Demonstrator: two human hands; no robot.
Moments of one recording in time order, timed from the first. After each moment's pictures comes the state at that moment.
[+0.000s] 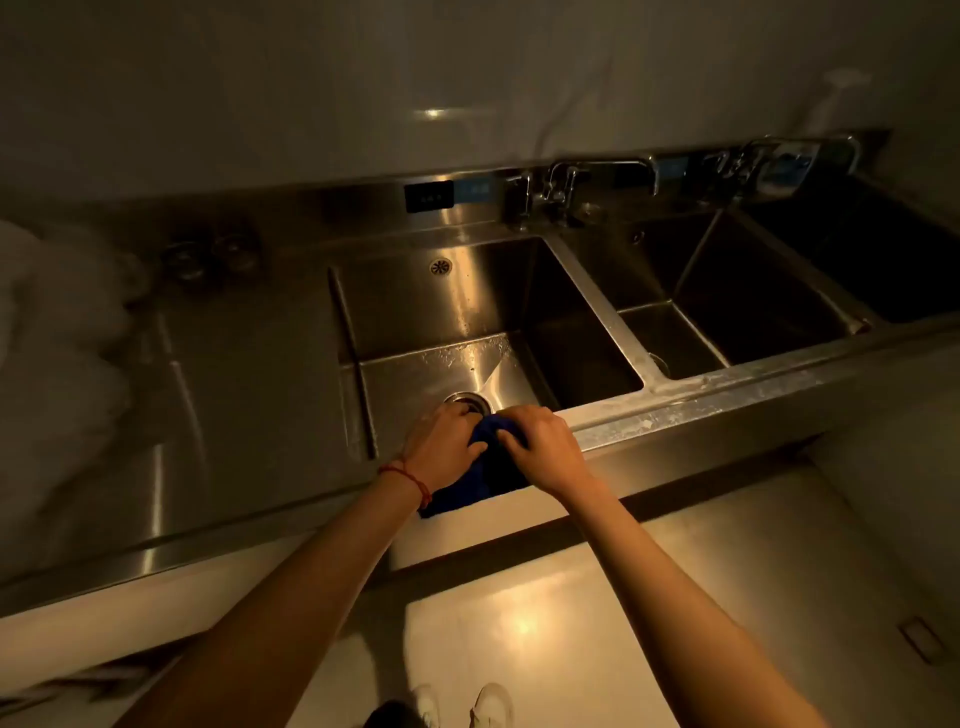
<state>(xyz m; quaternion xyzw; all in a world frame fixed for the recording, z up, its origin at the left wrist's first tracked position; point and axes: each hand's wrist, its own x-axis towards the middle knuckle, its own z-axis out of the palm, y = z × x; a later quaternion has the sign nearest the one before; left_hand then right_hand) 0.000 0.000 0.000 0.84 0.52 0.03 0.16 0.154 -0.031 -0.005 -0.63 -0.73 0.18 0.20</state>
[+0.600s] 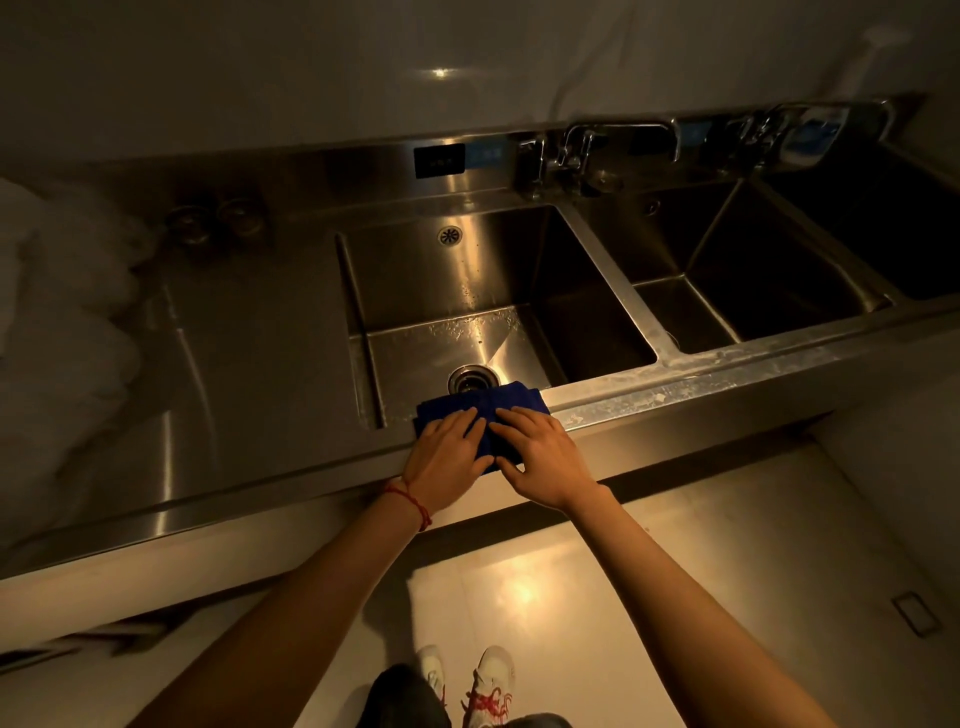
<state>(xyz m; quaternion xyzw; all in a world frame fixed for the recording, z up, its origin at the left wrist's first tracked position) -0.016 -0.036 -0.043 0.85 0.51 -0.03 0.09 0.146 -0.057 -0.047 -0.57 -0.81 0.11 0.10</state>
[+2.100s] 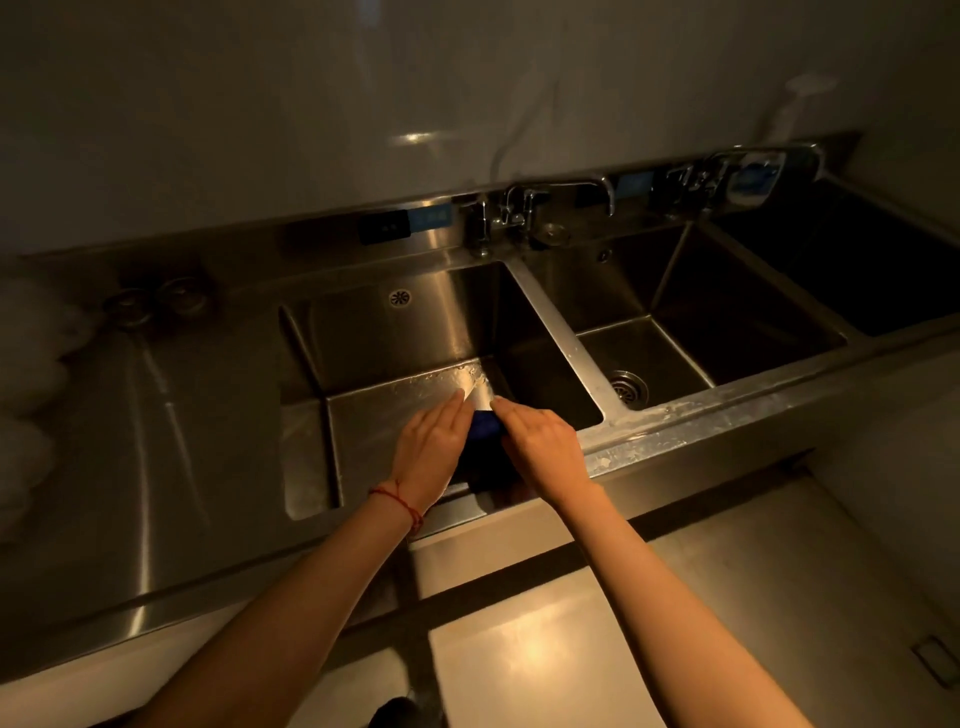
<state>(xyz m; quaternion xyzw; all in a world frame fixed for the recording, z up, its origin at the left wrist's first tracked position) 0.070 0.029 0.015 0.87 0.46 0.16 -0.04 0.228 0.008 0.009 -0.56 -0.78 -0.07 0.28</state>
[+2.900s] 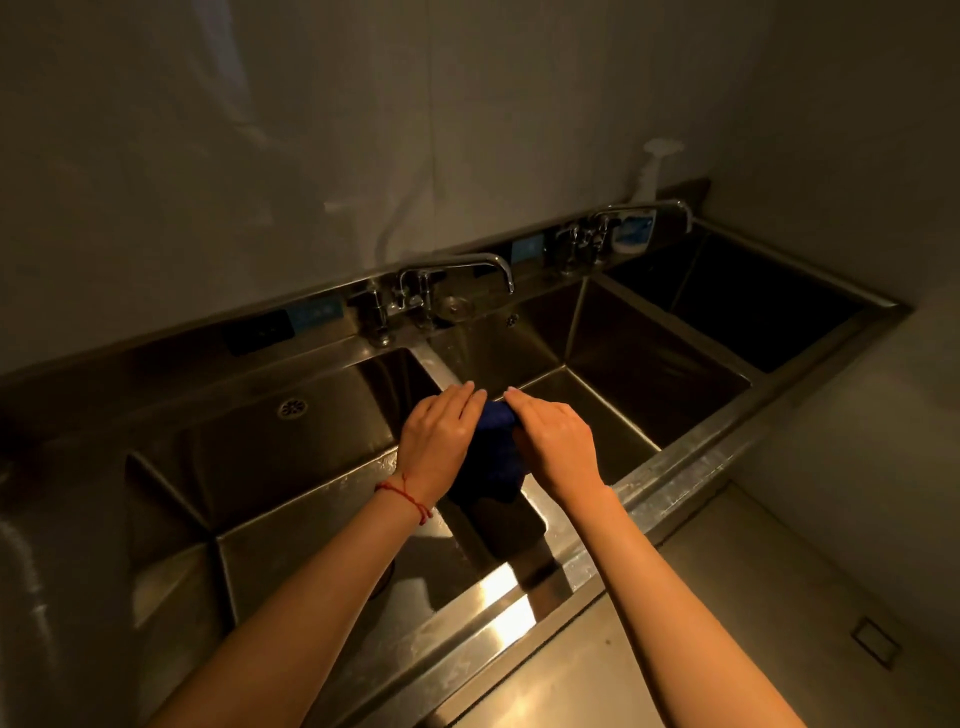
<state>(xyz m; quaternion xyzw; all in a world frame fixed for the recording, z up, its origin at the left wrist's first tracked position) 0.194 0.174 0.060 0.91 0.34 0.25 -0.05 0.337 0.109 0.060 -0.64 -0.67 -0.17 0.32</state>
